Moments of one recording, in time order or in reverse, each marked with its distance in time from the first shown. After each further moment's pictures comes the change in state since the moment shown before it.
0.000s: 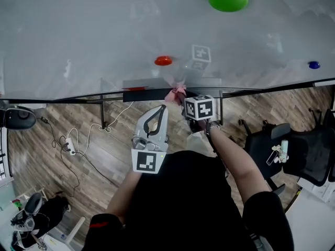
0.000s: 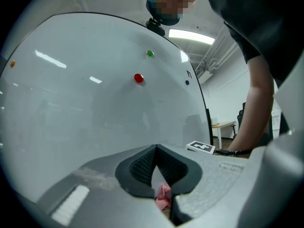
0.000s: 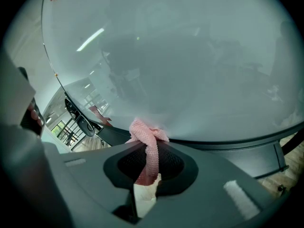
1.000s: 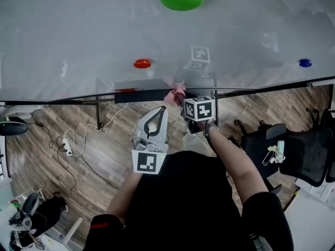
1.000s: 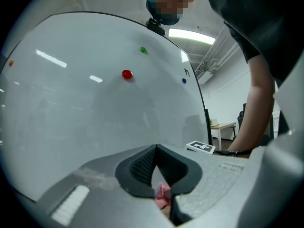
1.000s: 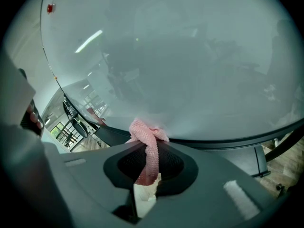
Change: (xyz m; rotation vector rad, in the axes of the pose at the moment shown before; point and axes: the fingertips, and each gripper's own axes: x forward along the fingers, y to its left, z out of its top) left arm 0.017 -0.031 0.001 -0.020 -0.001 0.005; right arm -0.020 -0.030 -0.003 0.011 -0.007 -0.013
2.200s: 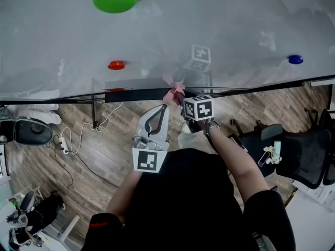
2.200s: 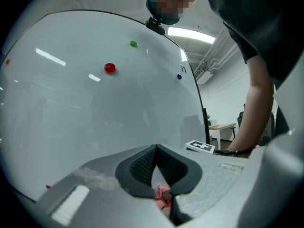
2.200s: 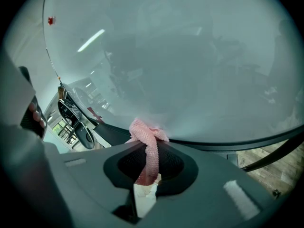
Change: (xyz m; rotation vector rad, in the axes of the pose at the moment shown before) left arm 0.033 -0.041 0.004 0.011 -0.014 -0.010; right arm -0.023 -0.039 0.000 -0.028 0.015 0.019
